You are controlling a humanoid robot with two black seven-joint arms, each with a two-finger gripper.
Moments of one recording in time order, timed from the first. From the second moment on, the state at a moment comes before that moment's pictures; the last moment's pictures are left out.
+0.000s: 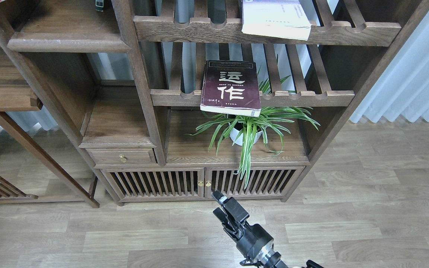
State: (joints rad) left arm -1.44 0.61 -0.94 -0.50 0.45 -0.49 0.47; right arm 0.01 0.02 0.74 1.00 0.25 0.58 0.02
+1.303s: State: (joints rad) left arm -1.43 0.37 -0.88 -0.11 0.48 -0.49 0.00; right arm 0.02 0.01 0.74 1.05 0.28 0.58 0.04
